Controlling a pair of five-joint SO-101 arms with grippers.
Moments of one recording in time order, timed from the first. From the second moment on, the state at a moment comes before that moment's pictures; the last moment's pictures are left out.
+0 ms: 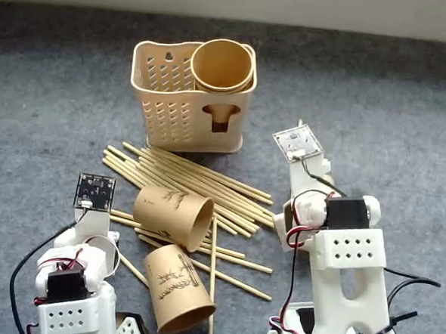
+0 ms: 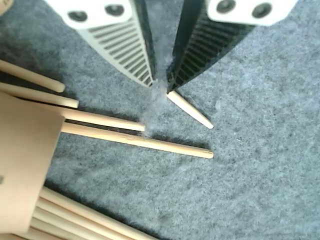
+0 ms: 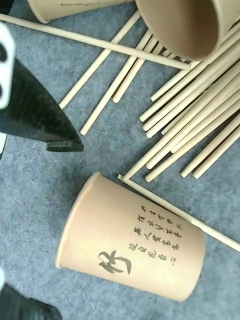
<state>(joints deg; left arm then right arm) -17.3 -104.1 96.0 75.5 -8.6 -10.5 -44.7 40.2 87.3 19.8</state>
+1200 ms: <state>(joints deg) -17.3 -104.1 96.0 75.5 -8.6 -2.5 -44.7 48.8 87.3 50.6</state>
